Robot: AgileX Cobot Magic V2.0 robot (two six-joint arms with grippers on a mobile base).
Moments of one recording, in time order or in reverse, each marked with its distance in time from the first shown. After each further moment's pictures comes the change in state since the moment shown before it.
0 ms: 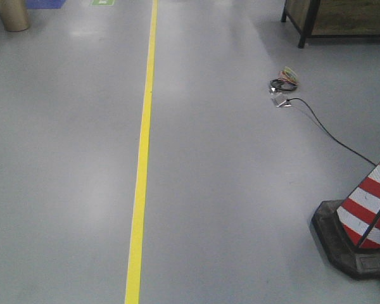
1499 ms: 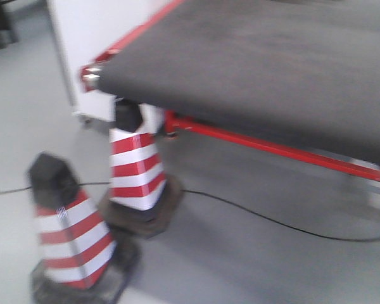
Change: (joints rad) left arm 0.000 0.000 0.000 0.007 0.000 0.000; right arm 0.000 0.000 0.000 0.000 0.000 0.000
